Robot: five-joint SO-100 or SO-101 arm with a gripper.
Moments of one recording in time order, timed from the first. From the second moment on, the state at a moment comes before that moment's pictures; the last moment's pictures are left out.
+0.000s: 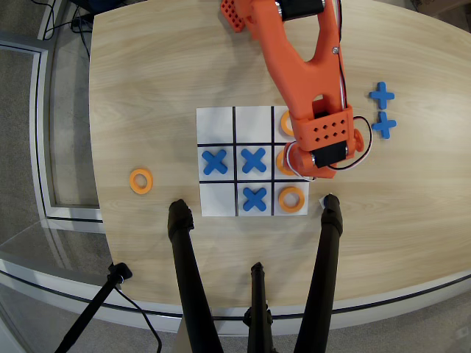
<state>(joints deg) -17.5 75.4 99.7 49.3 -67.1</state>
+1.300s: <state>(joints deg) -13.4 93.1 96.2 57.5 -70.5</state>
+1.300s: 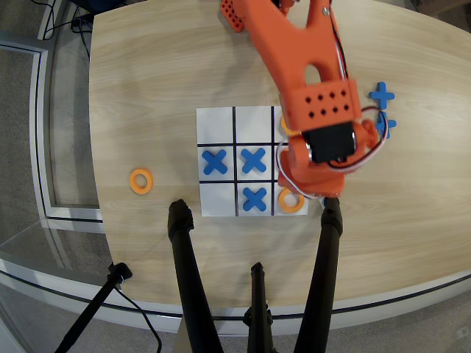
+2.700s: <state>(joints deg) -3.7 192.4 180.4 74.0 -82.6</state>
